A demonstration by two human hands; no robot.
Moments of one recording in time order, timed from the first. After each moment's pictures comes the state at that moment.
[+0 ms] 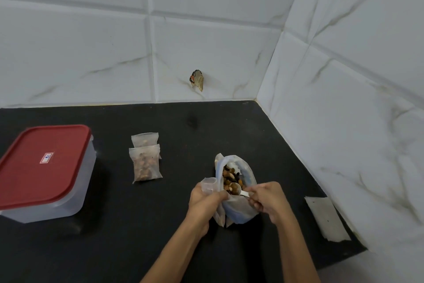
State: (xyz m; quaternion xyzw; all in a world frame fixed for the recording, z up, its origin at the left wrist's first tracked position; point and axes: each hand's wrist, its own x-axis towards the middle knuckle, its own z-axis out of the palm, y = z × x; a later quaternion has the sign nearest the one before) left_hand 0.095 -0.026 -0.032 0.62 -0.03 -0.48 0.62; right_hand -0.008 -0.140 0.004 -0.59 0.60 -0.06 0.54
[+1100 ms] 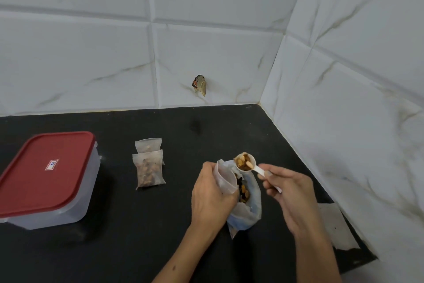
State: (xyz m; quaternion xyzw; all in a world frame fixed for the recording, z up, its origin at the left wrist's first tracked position) left_hand 0.088 -0.025 0.018 0.78 -0.29 -0.18 0.52; right_hand -0.022 -0.107 0.080 -0.56 0.48 -0.29 0.61
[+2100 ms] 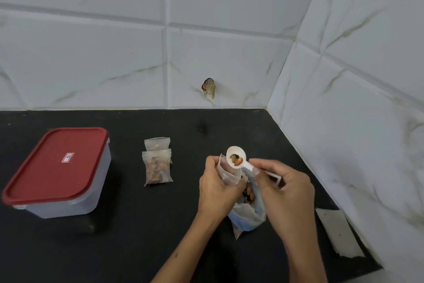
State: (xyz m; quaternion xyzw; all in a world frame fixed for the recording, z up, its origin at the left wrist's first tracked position) left_hand 0.094 -0.026 0.024 0.71 -0.26 -0.20 0.63; right_hand -0.009 -0.064 0.099 -0.77 0.39 -0.35 0.37
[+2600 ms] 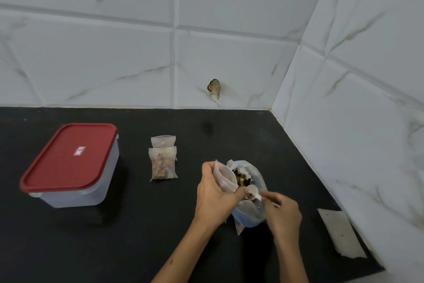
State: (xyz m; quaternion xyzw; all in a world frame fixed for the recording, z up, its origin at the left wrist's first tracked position) left_hand 0.086 -0.004 0.022 0.72 -0.25 -0.22 0.61; right_hand -0.020 -0.101 0.001 -0.66 0.58 -0.23 0.42
